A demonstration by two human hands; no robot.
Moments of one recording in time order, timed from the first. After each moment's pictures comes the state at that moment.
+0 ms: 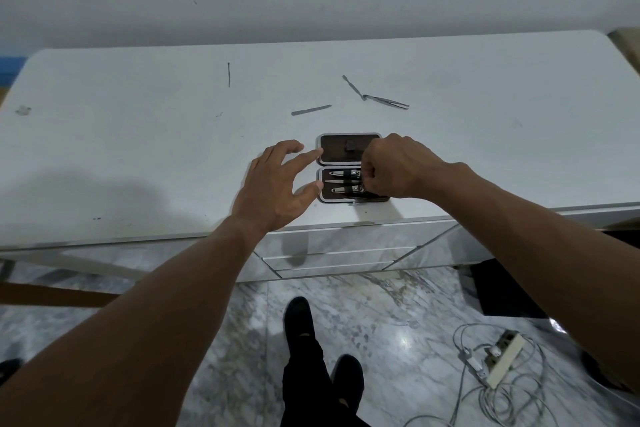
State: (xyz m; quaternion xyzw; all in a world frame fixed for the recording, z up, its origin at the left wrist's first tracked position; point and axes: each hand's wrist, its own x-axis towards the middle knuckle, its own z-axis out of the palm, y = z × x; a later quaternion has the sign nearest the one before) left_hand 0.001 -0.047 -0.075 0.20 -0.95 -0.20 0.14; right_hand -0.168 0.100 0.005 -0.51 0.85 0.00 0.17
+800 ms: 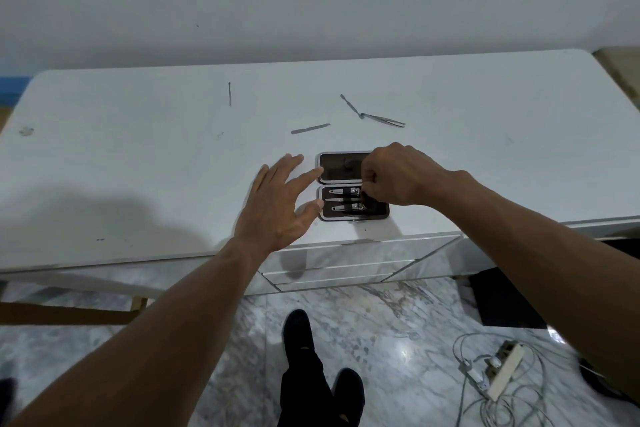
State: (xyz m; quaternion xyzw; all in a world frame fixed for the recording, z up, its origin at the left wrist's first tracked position) left_hand 0.001 -0.043 -0.072 0.19 -0.95 -0.20 0.12; right_hand -0.181 0.096 0.014 -0.51 0.84 -0.01 0.19
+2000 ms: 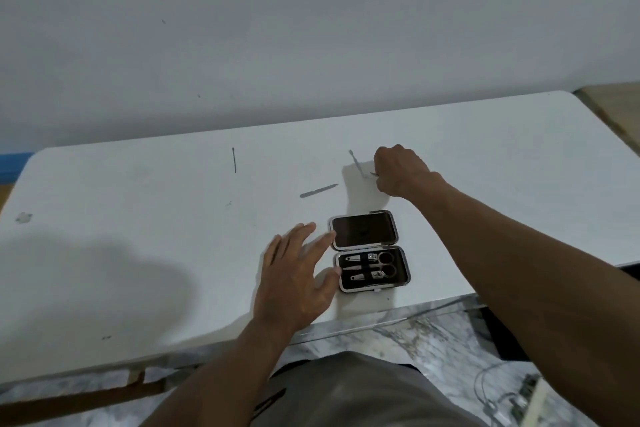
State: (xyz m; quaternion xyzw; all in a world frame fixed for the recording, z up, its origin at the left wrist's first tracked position) left_hand -0.002 -0.047 -0.067 0.21 -0.94 -0.23 0.12; right_hand -0.254 0.012 0.010 -0.37 0.92 0.01 0.11
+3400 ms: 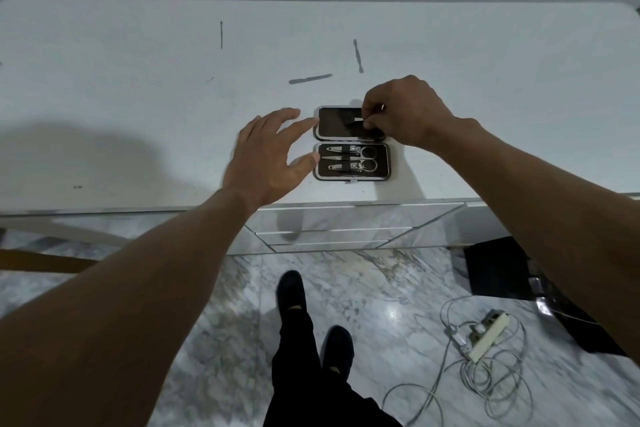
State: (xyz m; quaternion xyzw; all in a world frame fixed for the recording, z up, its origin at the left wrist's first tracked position) left_hand -0.003 -0.046 -0.072 0.21 -0.95 -0.18 0.14; right_hand -0.208 0.083 0.000 -0.49 0.85 -0.11 0.15
